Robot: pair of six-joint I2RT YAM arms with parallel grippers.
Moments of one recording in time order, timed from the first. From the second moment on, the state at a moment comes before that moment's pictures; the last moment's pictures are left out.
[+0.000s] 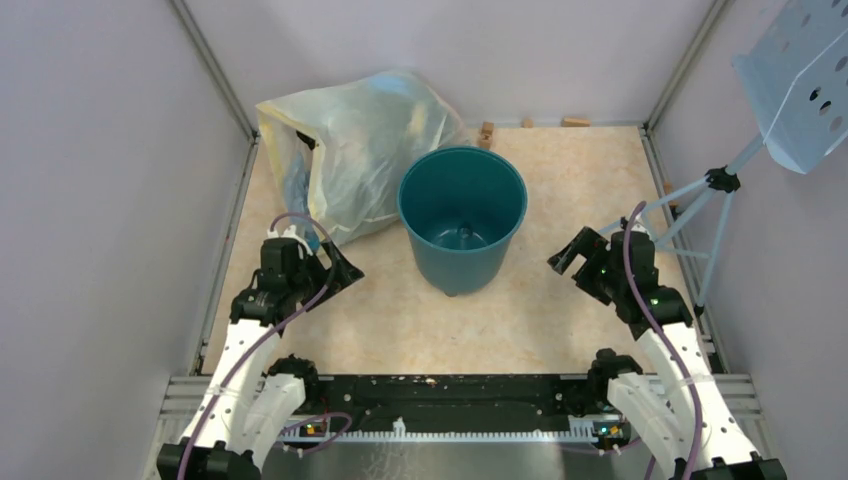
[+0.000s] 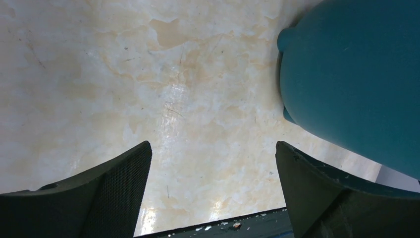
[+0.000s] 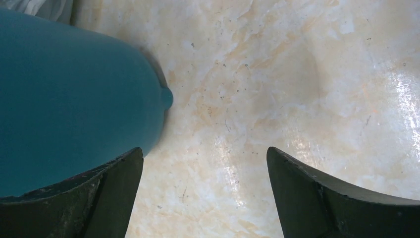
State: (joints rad) left arm -0.09 0.75 0.61 -0.64 0.25 -0.65; right arm 0.15 0.68 0.64 -0.67 -0.04 0.72
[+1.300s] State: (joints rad) left arm 0.31 1.29 1.02 -0.55 0.13 -0.95; right arm 0.15 0.86 0.91 -0.70 0.00 0.63
